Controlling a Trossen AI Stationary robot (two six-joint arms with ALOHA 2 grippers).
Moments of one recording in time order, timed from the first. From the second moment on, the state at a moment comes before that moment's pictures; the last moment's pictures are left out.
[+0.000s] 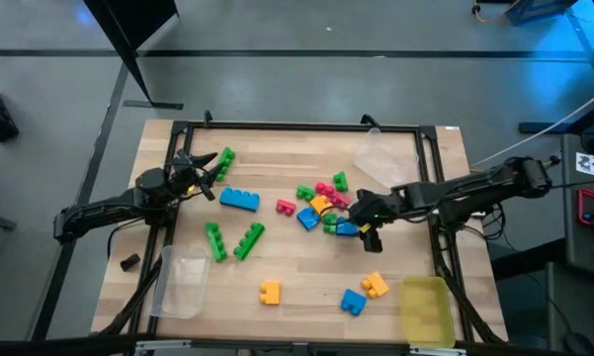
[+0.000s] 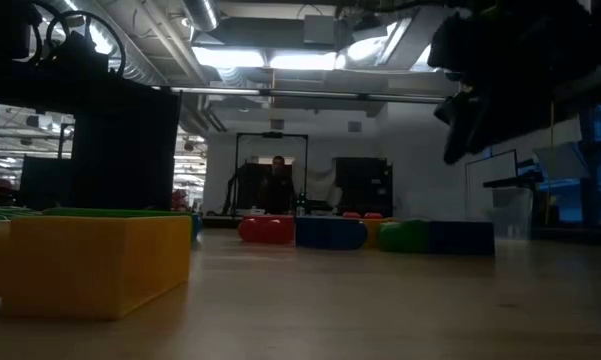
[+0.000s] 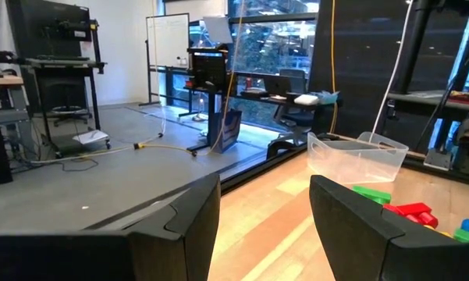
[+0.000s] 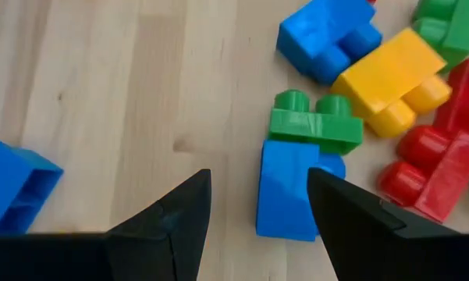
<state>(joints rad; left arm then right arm) 0.29 0.02 0.01 0.06 -0.41 -0.03 0.14 1.27 0.77 -0.46 -0.05 0.11</state>
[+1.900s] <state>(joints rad) 0.29 0.02 0.01 0.06 -0.41 -0.03 0.14 1.54 0.92 -0.58 0.10 0.13</state>
